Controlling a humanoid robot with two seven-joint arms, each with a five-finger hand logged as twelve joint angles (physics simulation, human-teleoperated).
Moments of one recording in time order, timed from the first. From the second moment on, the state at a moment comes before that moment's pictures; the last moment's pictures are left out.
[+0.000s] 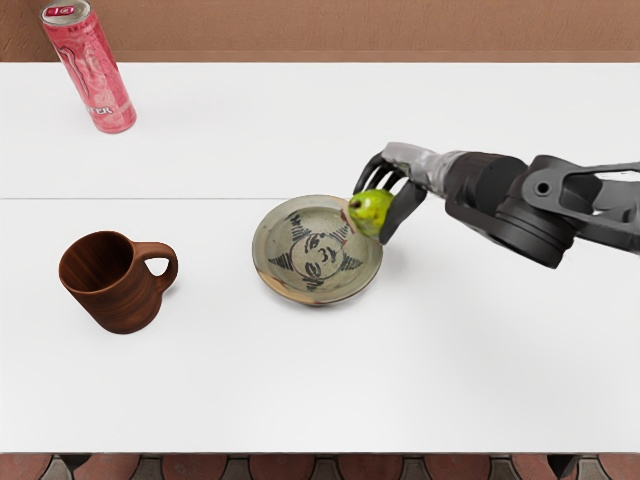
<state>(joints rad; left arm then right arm) -0.06 0.00 -0.12 -0.11 -0.02 -0.32 0.13 1.48 -0.55 -0.09 1.66 -0.52 -0.34 -0.61</state>
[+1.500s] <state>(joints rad) -0.06 0.00 -0.12 -0.11 -0.02 -0.32 0.13 1.50 -0.34 -0.09 1.52 -0.45 -0.35 -0.61</state>
